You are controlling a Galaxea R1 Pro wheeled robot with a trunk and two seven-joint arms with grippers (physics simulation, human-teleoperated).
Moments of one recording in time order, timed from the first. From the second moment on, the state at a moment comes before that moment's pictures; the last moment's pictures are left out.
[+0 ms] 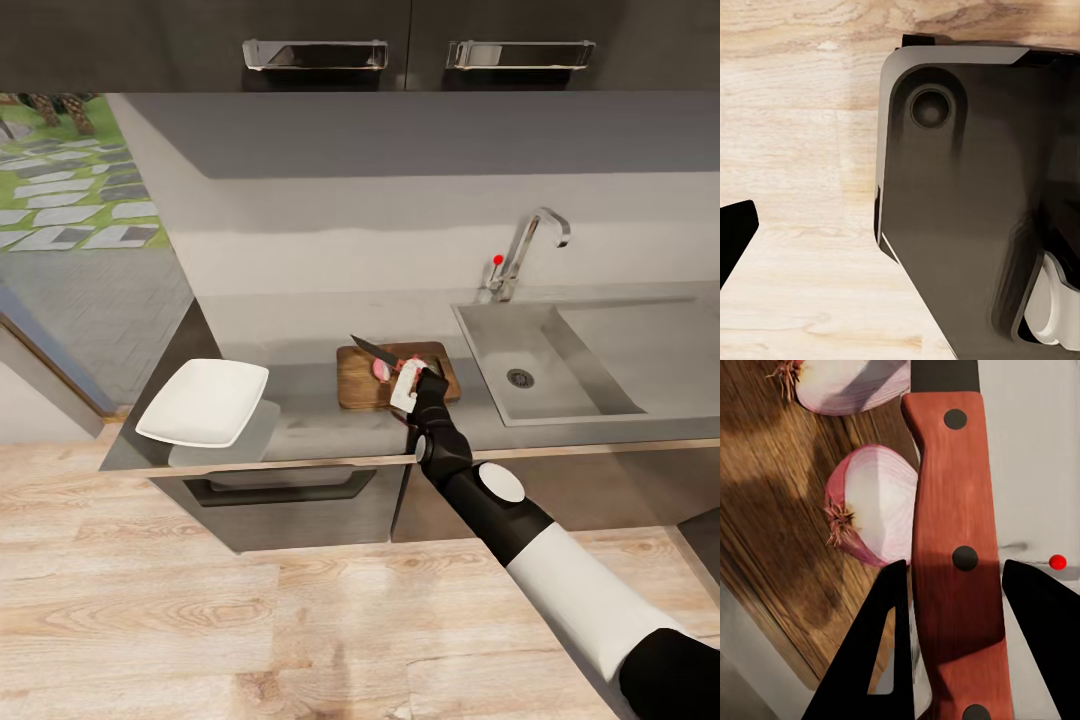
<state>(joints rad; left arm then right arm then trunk) -0.32 0.05 -0.07 0.08 0.16 -0.18 -0.04 -0.91 -0.02 0.62 -1.08 0.91 0.60 0.10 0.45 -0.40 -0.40</state>
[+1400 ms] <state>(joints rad) -0.32 0.05 -0.07 0.08 0.16 -0.18 -0.04 -0.93 -0.02 0.04 -1.15 0.92 0.51 0.34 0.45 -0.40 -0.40</state>
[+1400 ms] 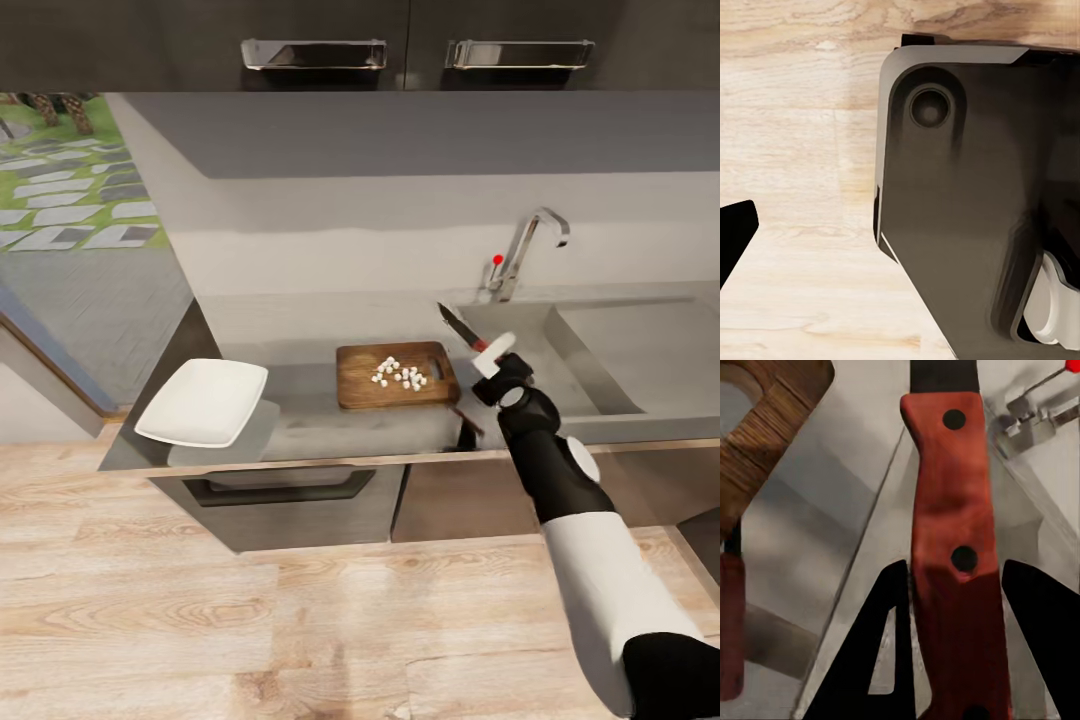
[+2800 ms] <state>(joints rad) -0.32 0.05 -0.07 0.08 0.16 -0.18 0.01 -0.93 -0.05 -0.24 -1.34 0.91 0.95 0.73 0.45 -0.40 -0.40</state>
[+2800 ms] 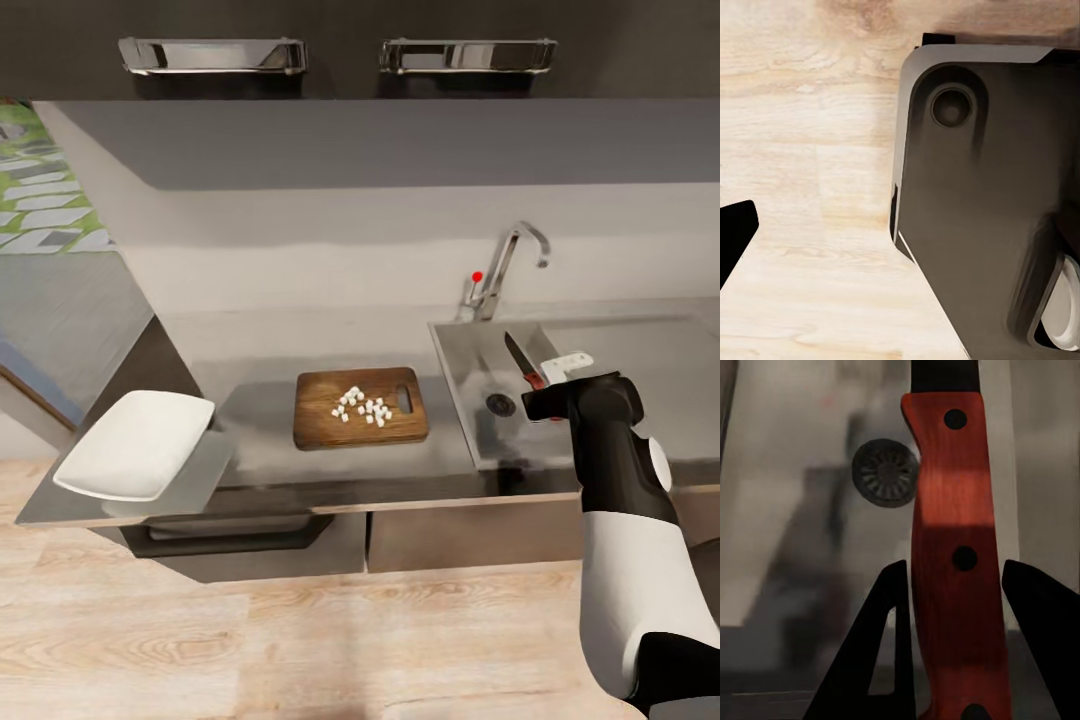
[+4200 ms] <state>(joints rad) -0.32 0.05 -0.07 0.08 0.16 -0.18 0.01 -0.93 -0.06 -0.32 -0.98 0.81 0.82 0.62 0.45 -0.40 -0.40</state>
